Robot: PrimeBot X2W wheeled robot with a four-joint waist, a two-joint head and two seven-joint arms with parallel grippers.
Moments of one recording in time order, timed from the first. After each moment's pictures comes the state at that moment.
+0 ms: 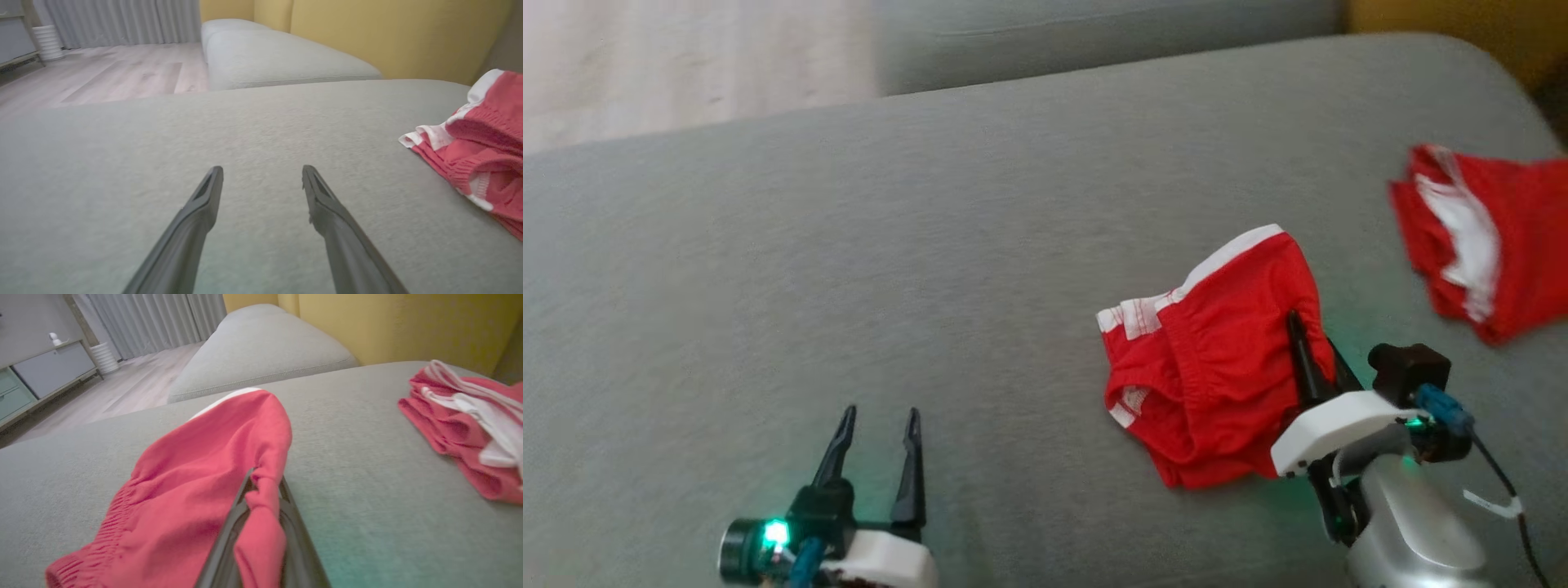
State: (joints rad) left arm -0.04 0.05 -0.27 0.40 -0.15 0.08 -0.26; right arm -0.32 -0.05 0.10 0.73 0.20 0.13 -0.26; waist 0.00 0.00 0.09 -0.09
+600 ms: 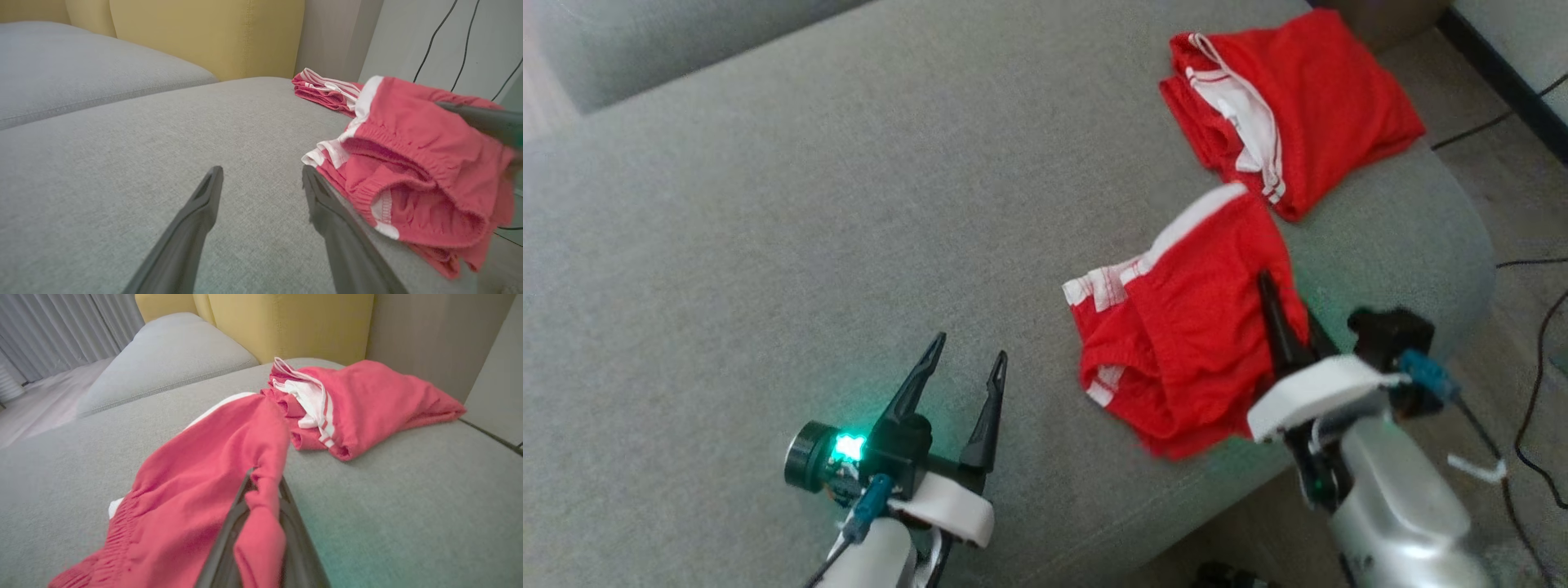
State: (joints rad) left arm -0.21 0.05 -0.45 0.42 -0.13 0.02 -0.26; right arm -0.35 -0.05 0.20 0.67 0.29 0.13 -0.26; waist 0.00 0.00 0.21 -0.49
